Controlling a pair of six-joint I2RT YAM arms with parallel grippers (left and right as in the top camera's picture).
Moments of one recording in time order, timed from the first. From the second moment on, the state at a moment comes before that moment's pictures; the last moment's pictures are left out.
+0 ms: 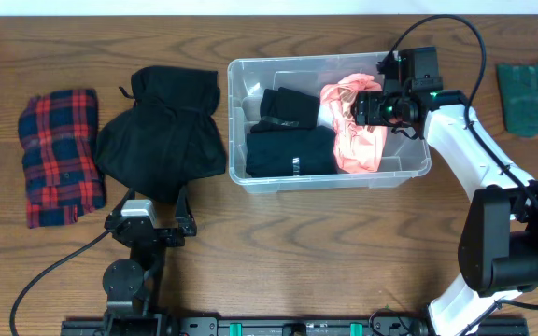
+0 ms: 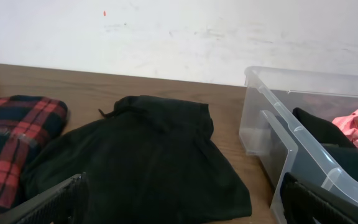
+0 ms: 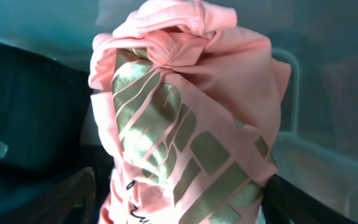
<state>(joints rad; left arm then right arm) -0.03 0.01 0.02 -0.11 0.01 -0.12 0.13 1.85 1.32 -0.50 -0.19 0.13</state>
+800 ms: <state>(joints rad) -0.03 0.01 0.02 -0.11 0.01 -0.12 0.19 1.75 1.32 -0.51 -0.16 0.01</state>
